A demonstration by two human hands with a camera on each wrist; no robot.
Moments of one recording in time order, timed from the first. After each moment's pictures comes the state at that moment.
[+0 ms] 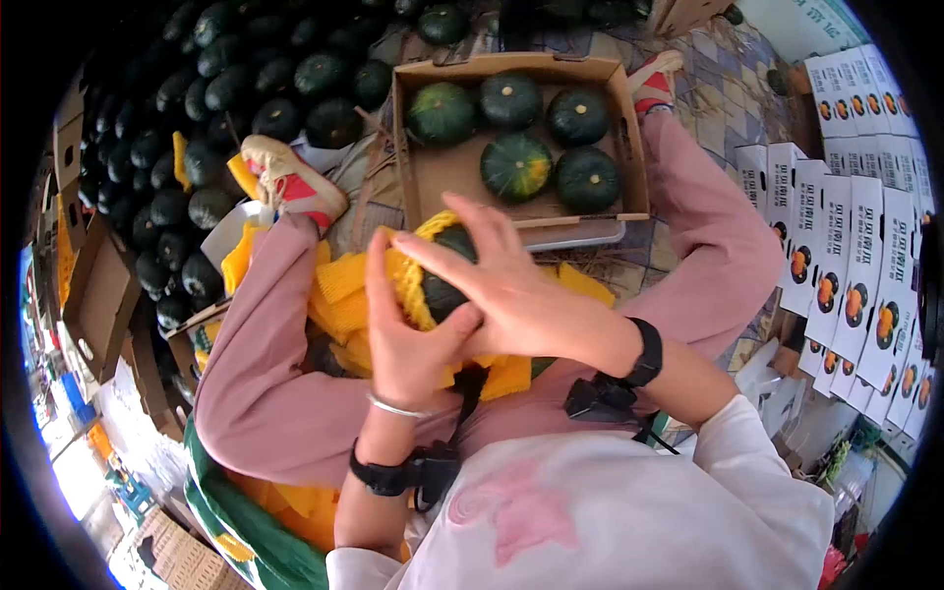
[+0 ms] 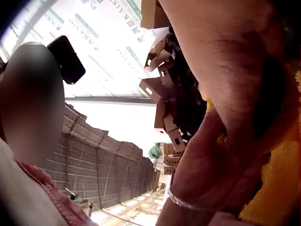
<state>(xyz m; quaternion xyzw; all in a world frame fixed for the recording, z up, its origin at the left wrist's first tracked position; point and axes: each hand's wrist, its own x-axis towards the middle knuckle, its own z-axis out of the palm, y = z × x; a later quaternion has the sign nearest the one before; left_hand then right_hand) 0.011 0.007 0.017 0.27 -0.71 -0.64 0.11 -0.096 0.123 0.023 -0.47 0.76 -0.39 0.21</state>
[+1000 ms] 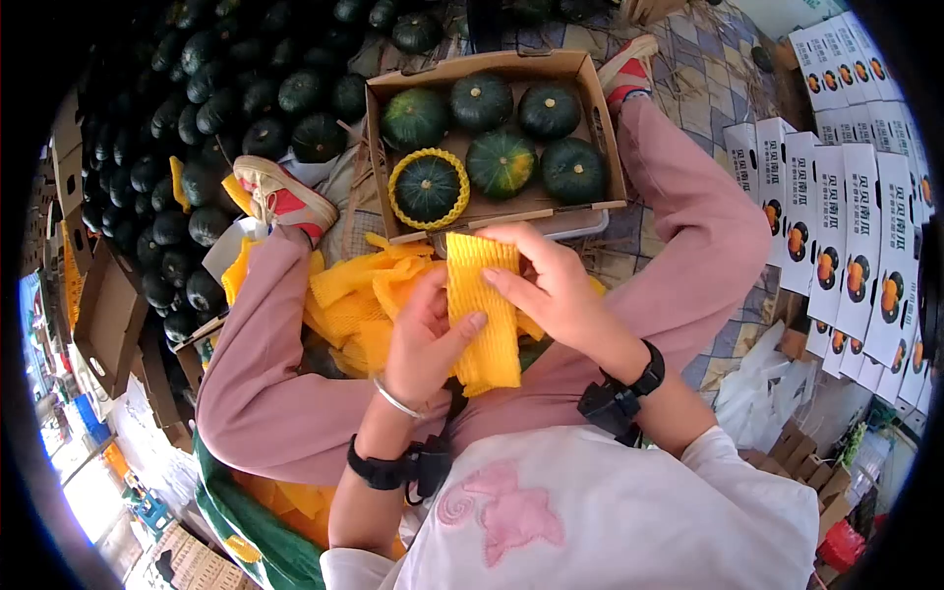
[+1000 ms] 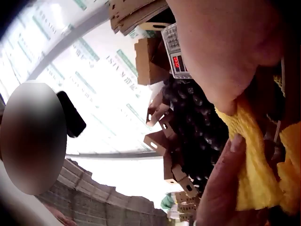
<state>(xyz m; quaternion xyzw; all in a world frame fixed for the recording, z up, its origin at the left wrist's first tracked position) 0.011 0.042 0.020 0.24 -0.57 -0.78 -0.03 -0.094 0.186 0.011 -0.25 0.73 -0.58 0.26</state>
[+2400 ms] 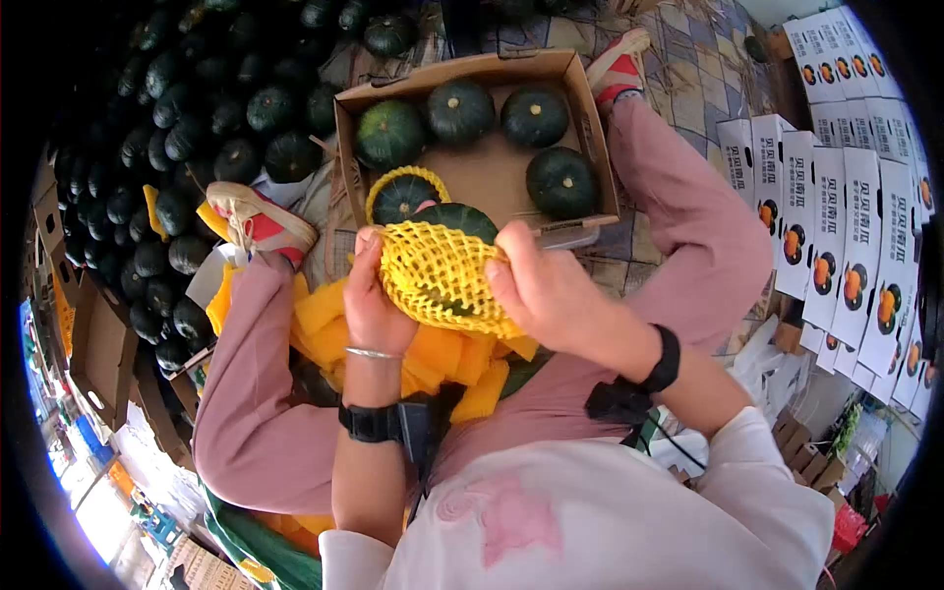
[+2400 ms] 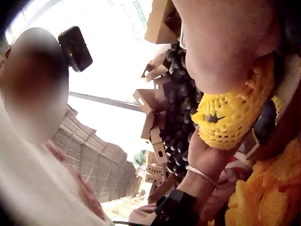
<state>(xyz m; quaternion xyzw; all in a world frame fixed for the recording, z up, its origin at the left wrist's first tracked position) -0.063 -0.001 -0.028 0.22 -0.24 -0.94 0.04 -0.143 0.186 -0.009 -0.32 0.83 -0.42 0.17</state>
